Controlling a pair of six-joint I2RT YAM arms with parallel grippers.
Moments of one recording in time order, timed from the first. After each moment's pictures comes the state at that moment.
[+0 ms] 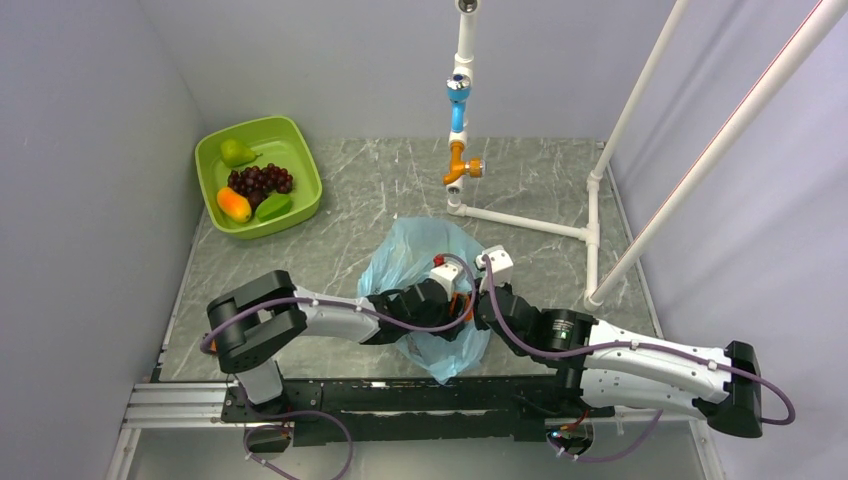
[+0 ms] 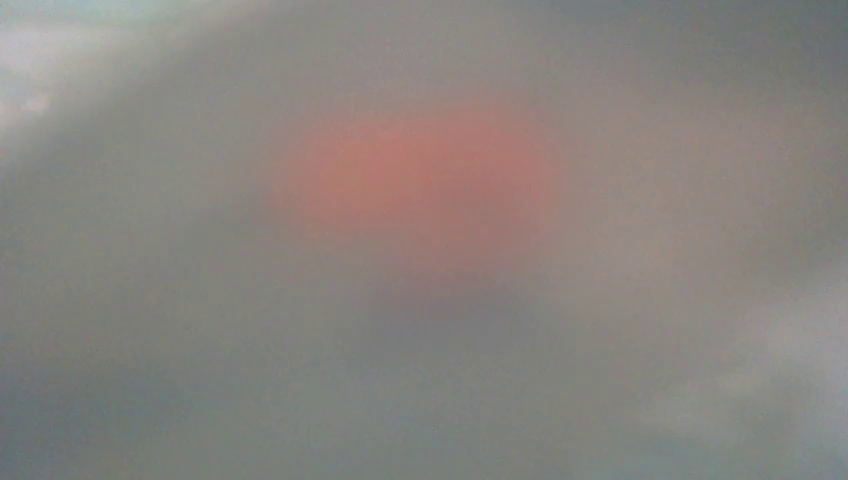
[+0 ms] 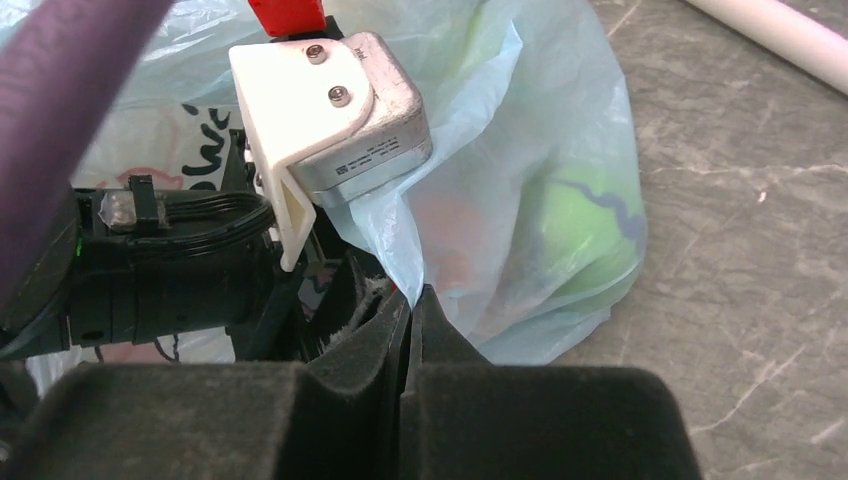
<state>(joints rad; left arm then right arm) -1.15 1.71 0.79 0.25 -0.15 -0.55 1.19 0.83 0.62 -0.43 0.66 0.49</state>
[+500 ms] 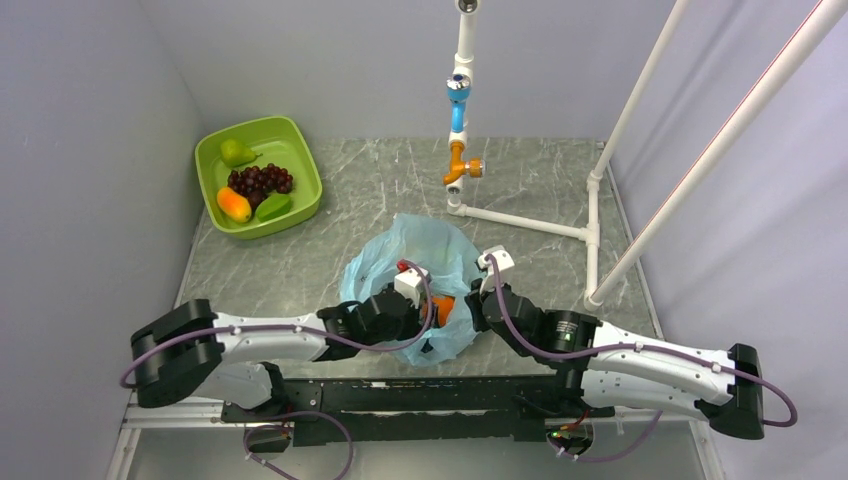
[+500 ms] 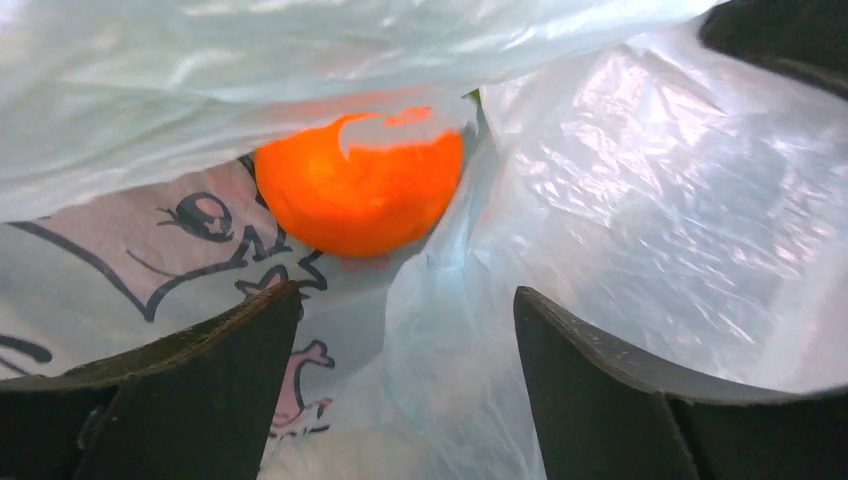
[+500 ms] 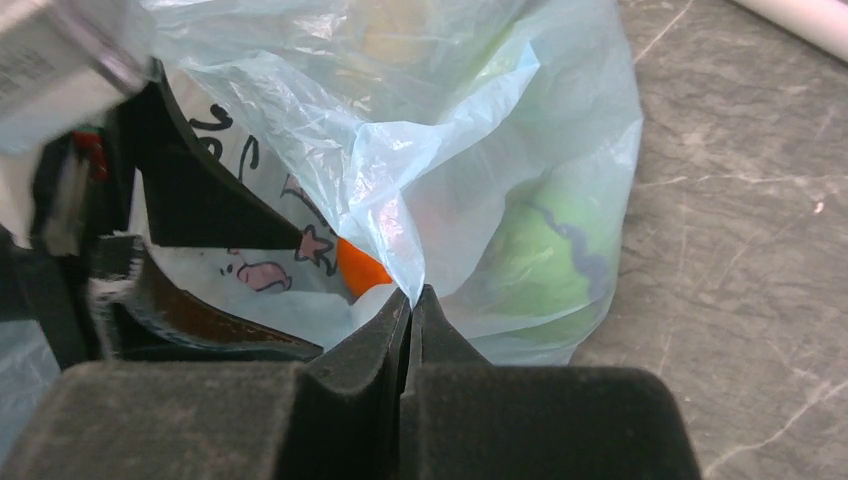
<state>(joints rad) -1.16 1.33 0.54 0.21 -0.15 -0.60 1.20 0.80 0.61 -0.40 0.60 0.50</state>
